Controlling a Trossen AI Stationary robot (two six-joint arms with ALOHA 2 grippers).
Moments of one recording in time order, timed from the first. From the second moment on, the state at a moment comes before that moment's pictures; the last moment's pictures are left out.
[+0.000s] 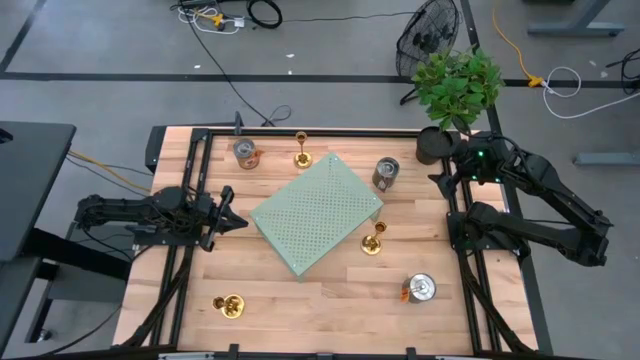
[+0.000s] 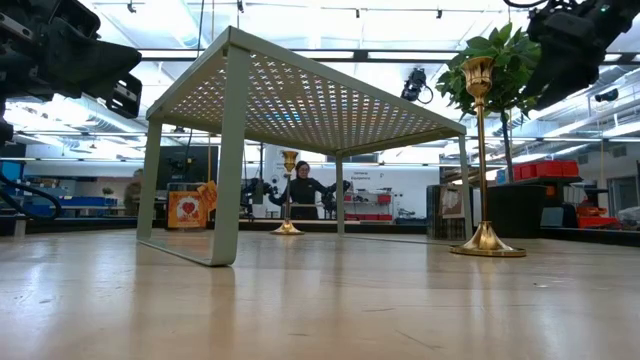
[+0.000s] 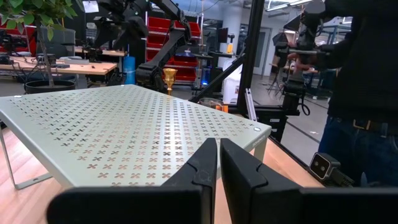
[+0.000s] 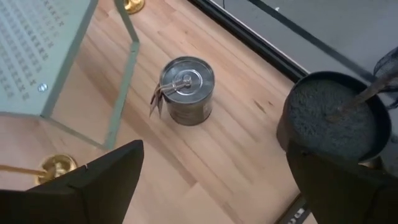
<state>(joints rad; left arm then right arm) -0.04 0.00 0.01 0.08 0.15 -0.12 -0.65 0.62 0.89 -1.10 0.03 0.10</state>
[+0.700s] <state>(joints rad) -0.04 0.00 0.01 0.08 0.15 -0.12 -0.65 0.62 0.89 -1.11 -0.08 0.12</state>
